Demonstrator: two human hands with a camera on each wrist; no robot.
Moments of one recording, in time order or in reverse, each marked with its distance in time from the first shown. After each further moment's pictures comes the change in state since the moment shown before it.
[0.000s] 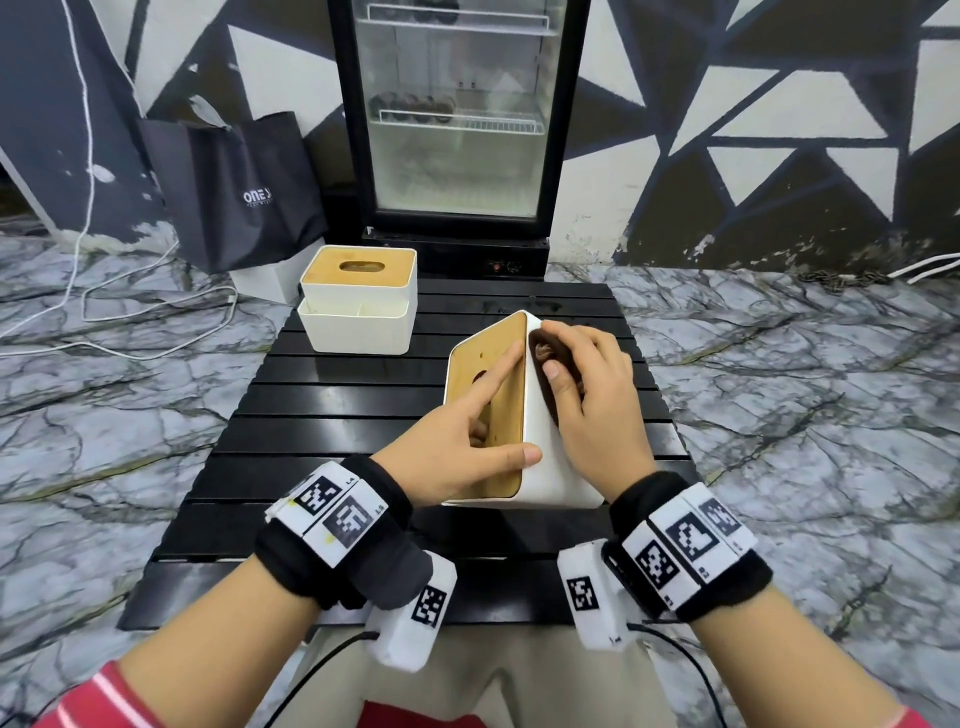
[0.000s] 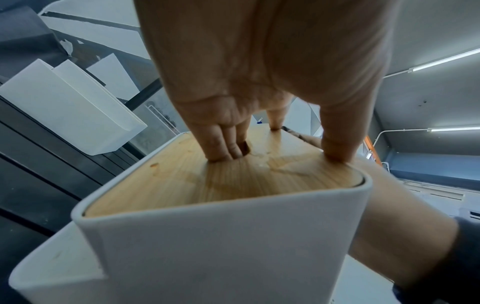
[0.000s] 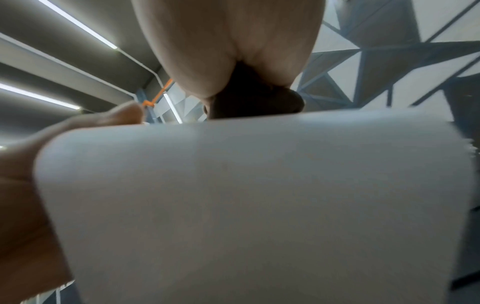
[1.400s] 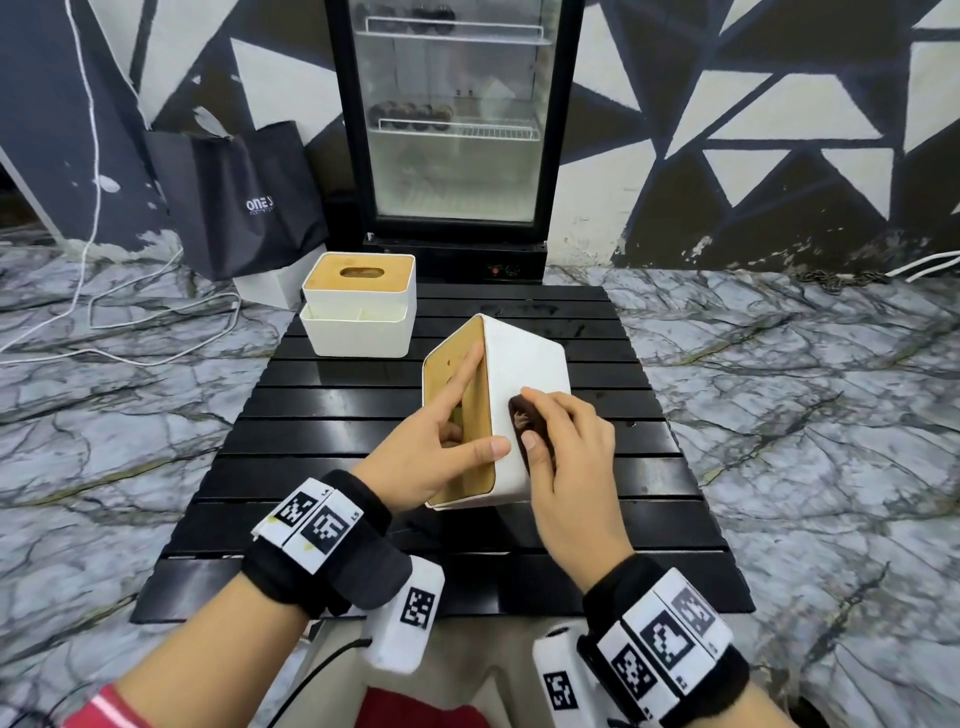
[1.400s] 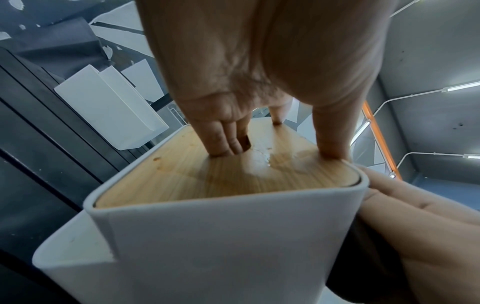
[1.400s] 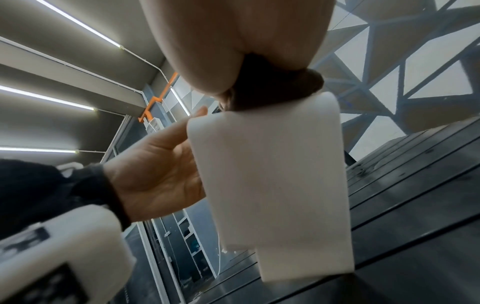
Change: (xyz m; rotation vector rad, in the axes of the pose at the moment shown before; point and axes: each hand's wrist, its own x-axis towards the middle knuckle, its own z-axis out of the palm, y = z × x) left_hand -0.014 -0.005 -0.002 -0.114 0.086 -0.019; right_hand -0.058 -0.007 0.014 -0.061 0.028 0.018
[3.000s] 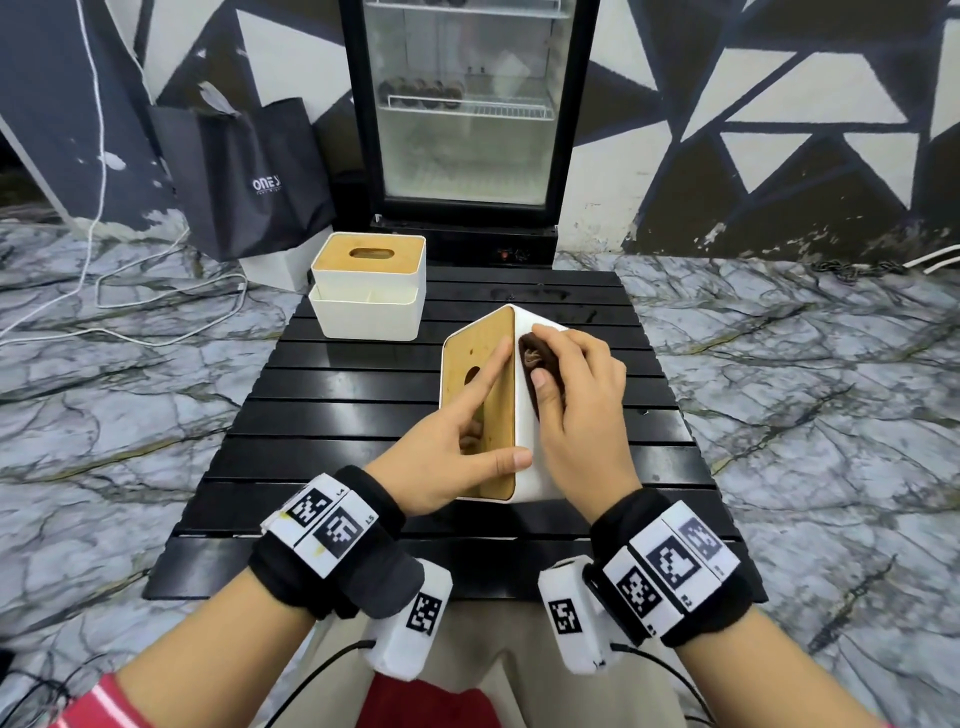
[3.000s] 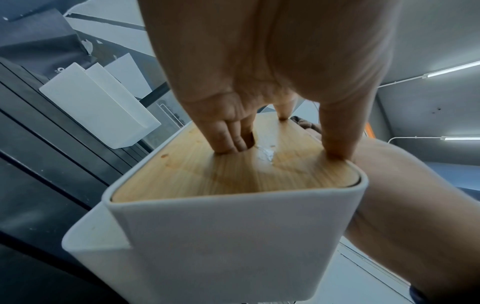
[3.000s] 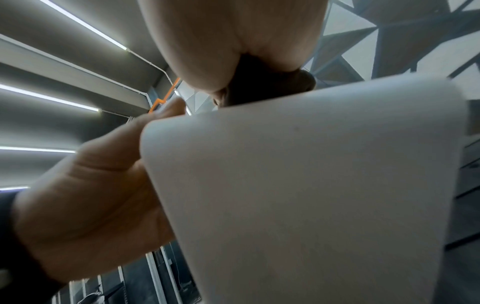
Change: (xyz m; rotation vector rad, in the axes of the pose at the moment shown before) left_hand -0.009 -0.004 0.004 0.016 -0.055 0.050; right_hand 0.036 -0.011 0.003 0.032 0.058 -0.059
